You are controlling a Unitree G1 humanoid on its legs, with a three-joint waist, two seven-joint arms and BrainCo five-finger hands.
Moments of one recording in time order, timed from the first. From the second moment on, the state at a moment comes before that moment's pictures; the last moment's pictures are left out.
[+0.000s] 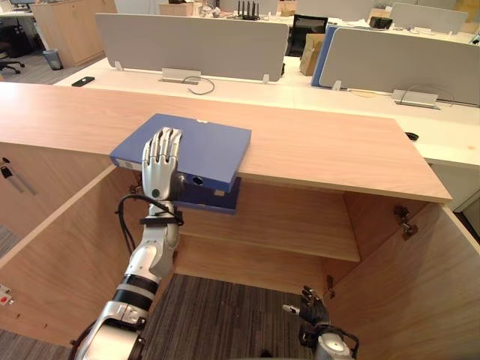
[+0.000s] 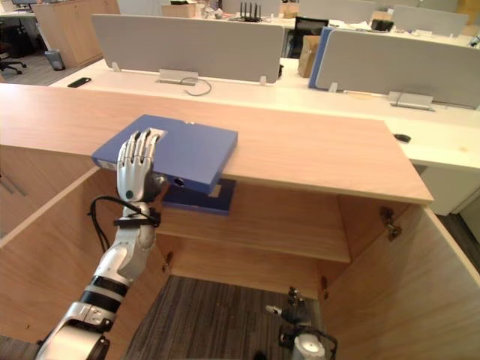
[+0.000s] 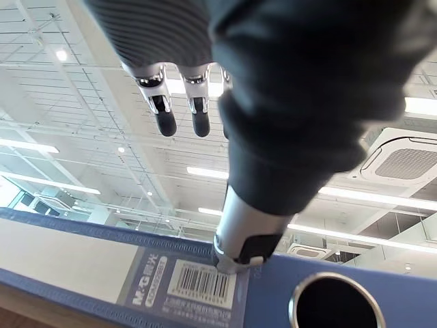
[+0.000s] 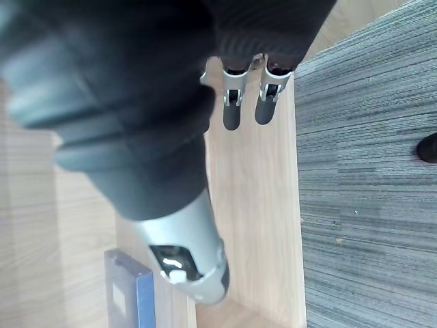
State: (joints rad) left arm -0.38 0.32 -0.19 0.29 1.01 0.07 0.67; right arm 0.11 -0.07 0.10 0.76 0.25 -0.14 -0.14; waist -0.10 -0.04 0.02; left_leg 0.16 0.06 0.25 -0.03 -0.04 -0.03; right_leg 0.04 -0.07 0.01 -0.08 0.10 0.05
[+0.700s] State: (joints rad) left arm -0.50 0.41 -0.21 0.52 1.00 0.06 0.60; right arm 0.12 -0.07 0.11 0.79 0.26 -0.14 -0.13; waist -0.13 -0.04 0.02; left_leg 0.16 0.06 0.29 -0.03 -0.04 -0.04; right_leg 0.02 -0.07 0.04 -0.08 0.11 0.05
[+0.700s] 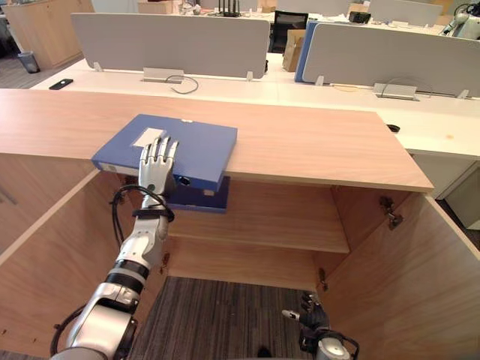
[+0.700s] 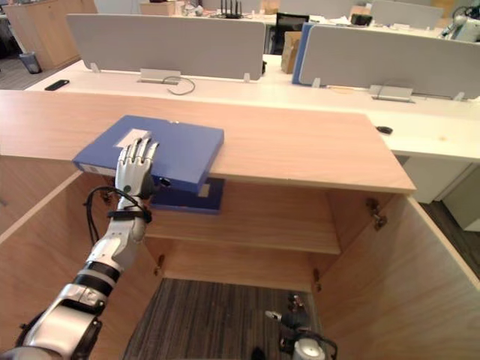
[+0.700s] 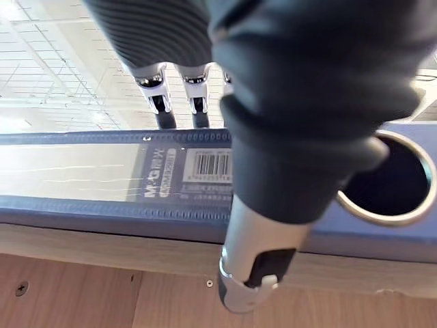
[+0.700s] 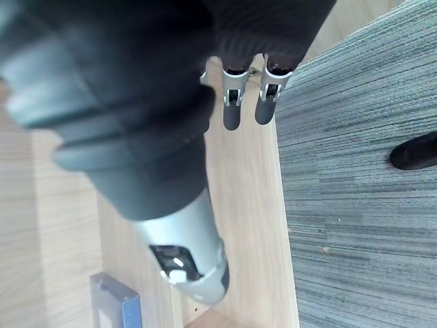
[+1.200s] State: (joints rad) left arm -0.56 0.45 -0.21 0.58 0.98 0.06 0.59; right arm 0.15 -0.07 0.11 0.80 0.29 -0.14 -0.13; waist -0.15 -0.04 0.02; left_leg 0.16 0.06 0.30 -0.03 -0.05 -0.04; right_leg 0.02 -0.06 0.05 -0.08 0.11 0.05
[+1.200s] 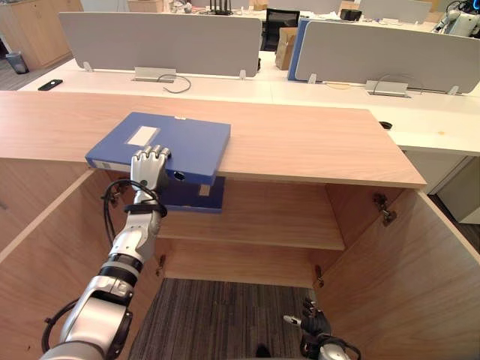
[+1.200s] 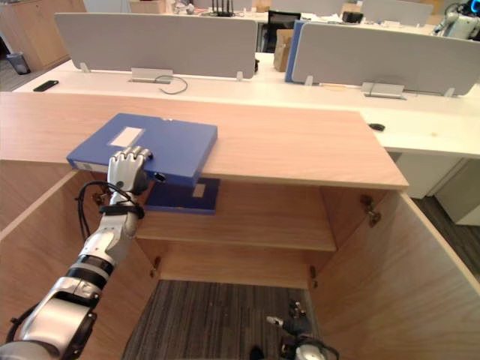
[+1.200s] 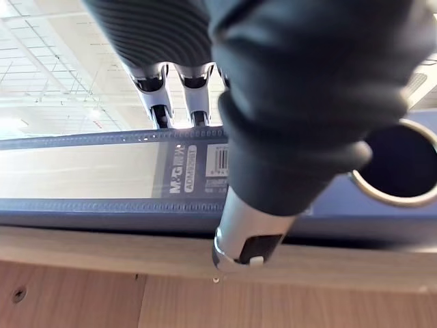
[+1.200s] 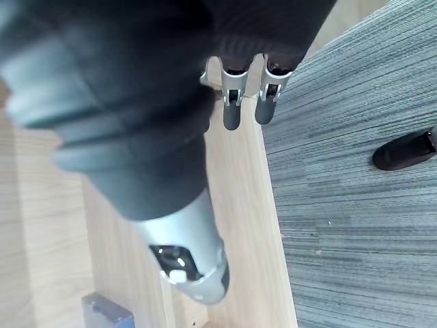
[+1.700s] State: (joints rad) left arm -0.58 0.45 -0.21 0.58 0.97 0.05 0.63; right arm 0.15 -0.07 0.11 0.80 0.29 -0.14 -0.13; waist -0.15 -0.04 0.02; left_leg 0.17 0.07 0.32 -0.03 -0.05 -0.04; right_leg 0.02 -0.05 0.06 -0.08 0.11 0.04
